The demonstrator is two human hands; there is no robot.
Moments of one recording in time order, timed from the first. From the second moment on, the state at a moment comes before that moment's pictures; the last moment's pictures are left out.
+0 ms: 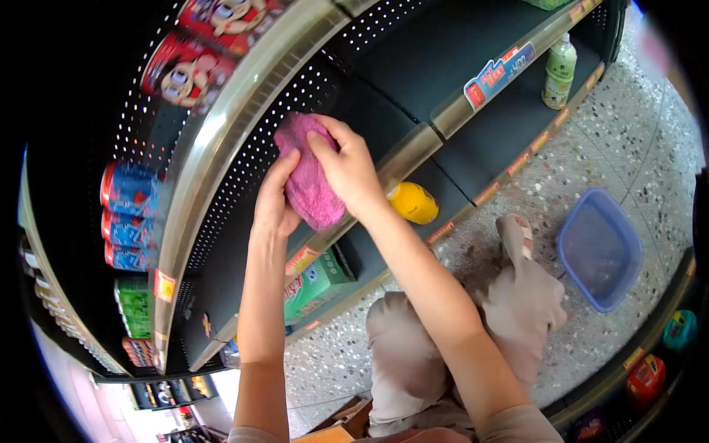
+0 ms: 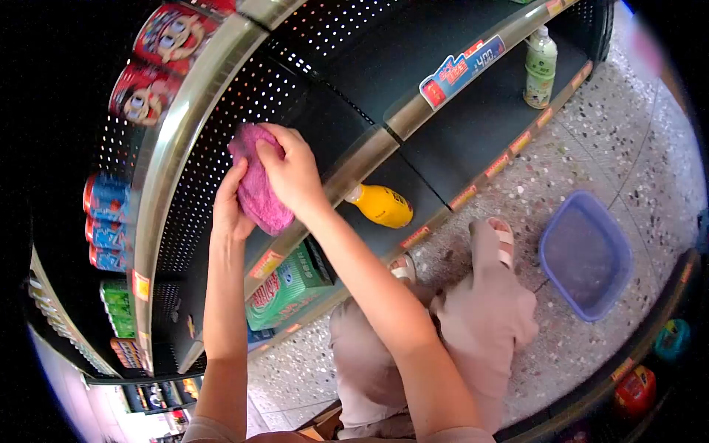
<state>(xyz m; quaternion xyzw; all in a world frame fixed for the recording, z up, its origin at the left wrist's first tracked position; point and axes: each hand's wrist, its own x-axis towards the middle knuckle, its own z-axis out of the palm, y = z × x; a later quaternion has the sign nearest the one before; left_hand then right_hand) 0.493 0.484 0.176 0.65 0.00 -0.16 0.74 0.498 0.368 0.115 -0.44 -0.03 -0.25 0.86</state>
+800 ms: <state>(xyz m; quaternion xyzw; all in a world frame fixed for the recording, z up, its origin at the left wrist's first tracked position) 0.711 0.420 0.190 0.75 -0.36 0.52 -0.18 0.486 0.296 0.064 -0.56 -0.09 -0.41 0.71</state>
